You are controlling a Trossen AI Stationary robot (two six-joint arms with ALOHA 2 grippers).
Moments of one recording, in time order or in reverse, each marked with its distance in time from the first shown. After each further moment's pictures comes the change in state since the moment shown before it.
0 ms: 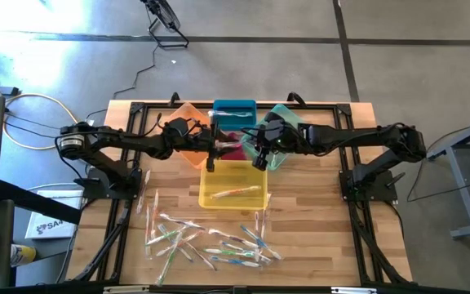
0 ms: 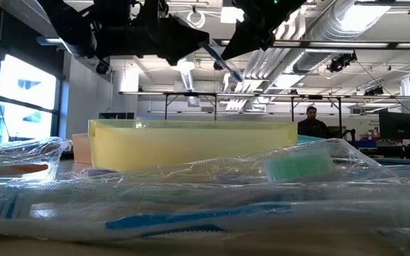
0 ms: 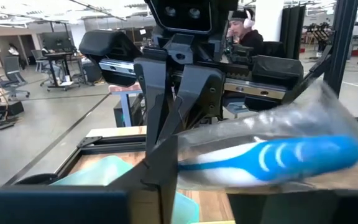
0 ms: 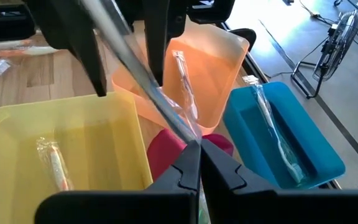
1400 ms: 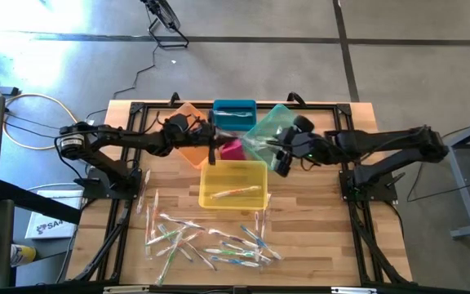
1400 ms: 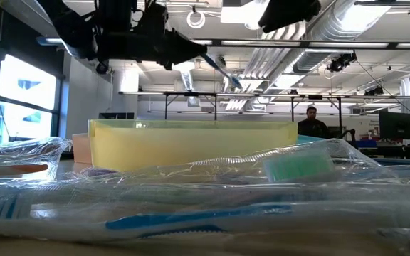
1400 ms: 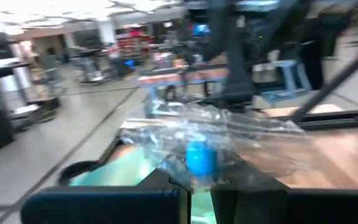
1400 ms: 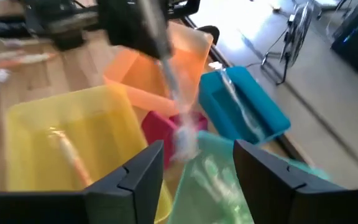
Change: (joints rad) left arm 0.061 0.000 -0.001 -0.025 -0.069 0.064; right arm 0.179 -0.226 0.001 -0.298 0.259 0.230
